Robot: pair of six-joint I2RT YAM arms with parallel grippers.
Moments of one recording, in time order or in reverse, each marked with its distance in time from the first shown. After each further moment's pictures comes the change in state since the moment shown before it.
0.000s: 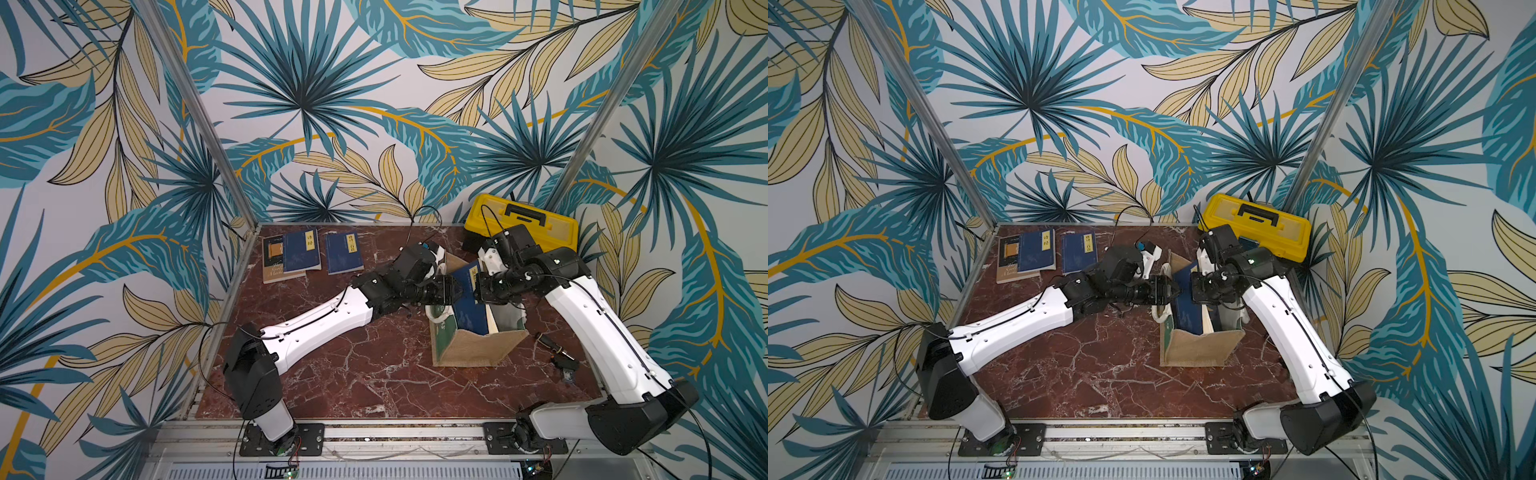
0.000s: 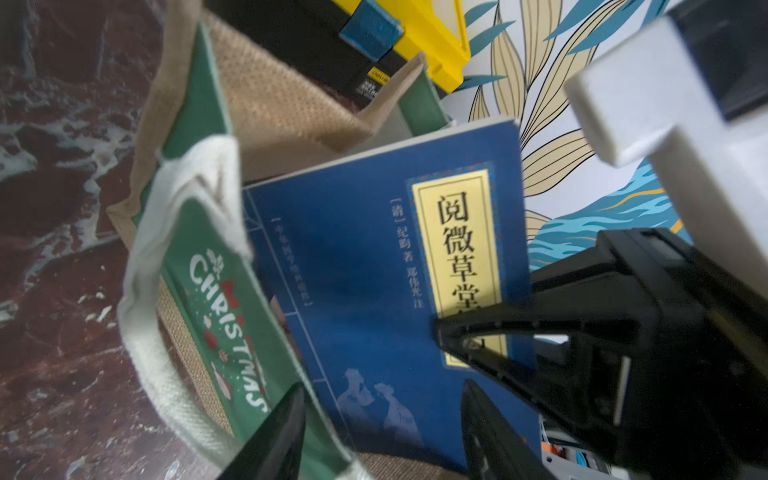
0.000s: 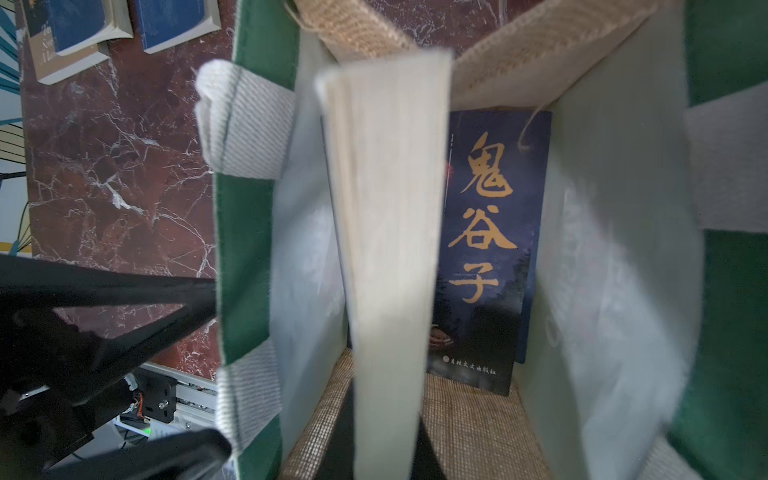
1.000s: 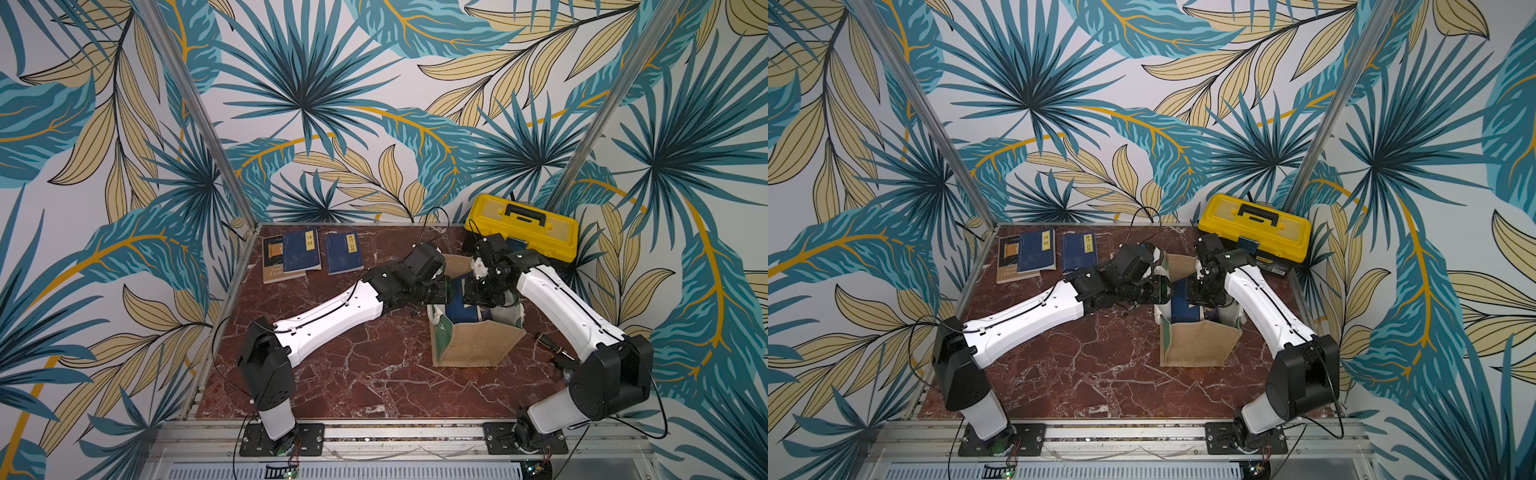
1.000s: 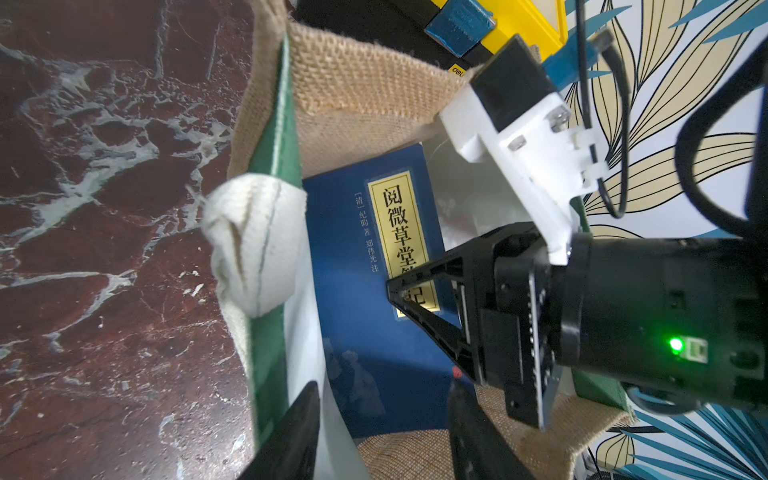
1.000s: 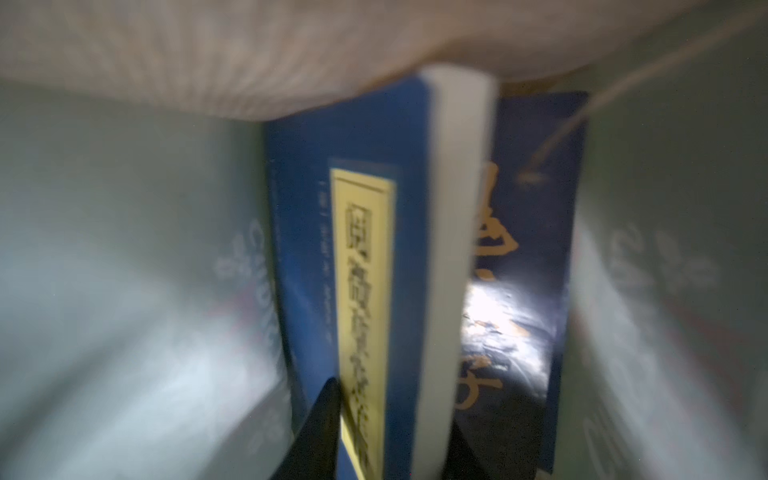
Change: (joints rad) left arm -0.005 0.062 0.061 -0.159 -0.135 0.006; right arm -0.074 0.168 -0.196 0.209 0.030 0.023
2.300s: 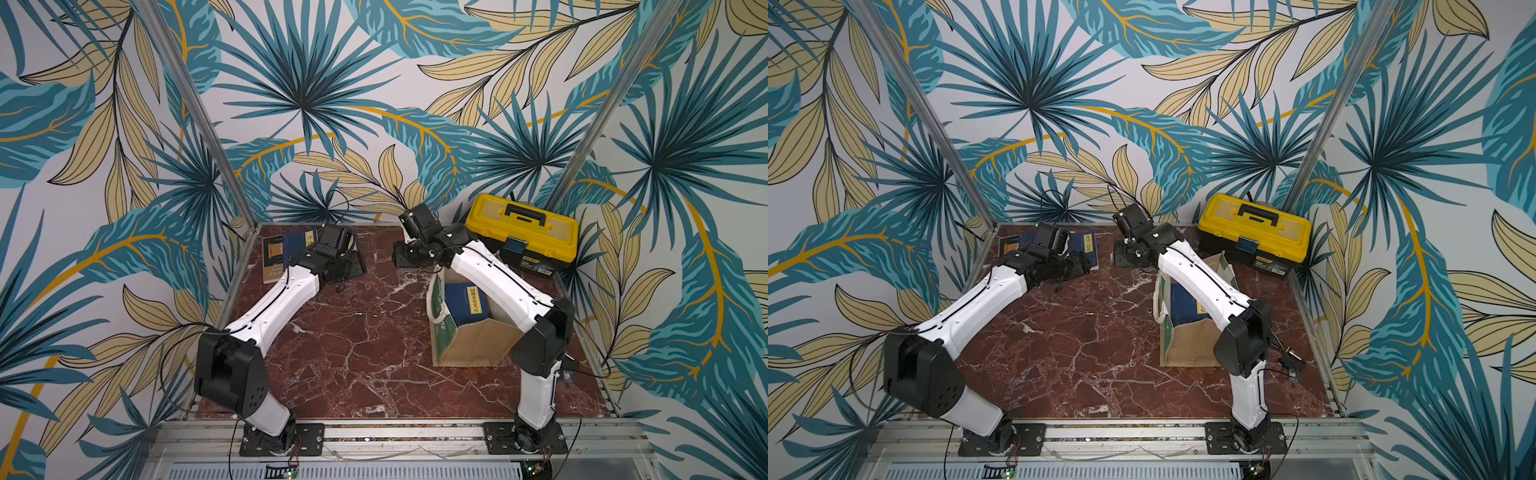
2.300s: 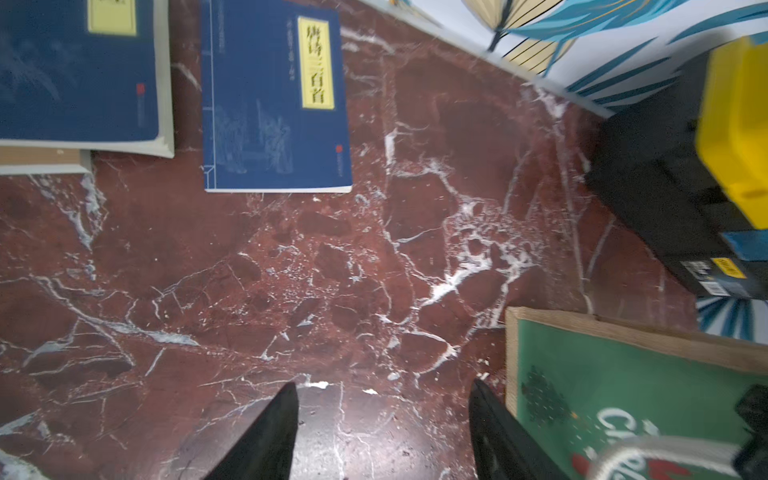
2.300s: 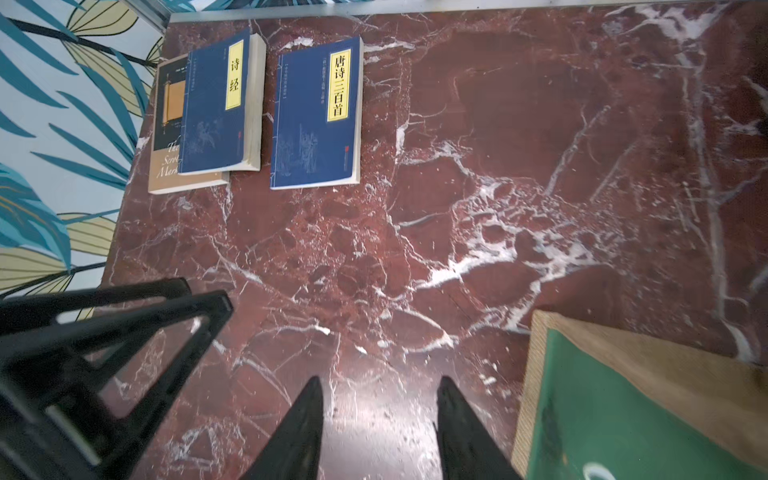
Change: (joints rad) left arm 0.558 -0.105 -0.234 -0.074 -0.057 0.156; right arm 0.378 0.486 0.702 0.155 0.143 0.142
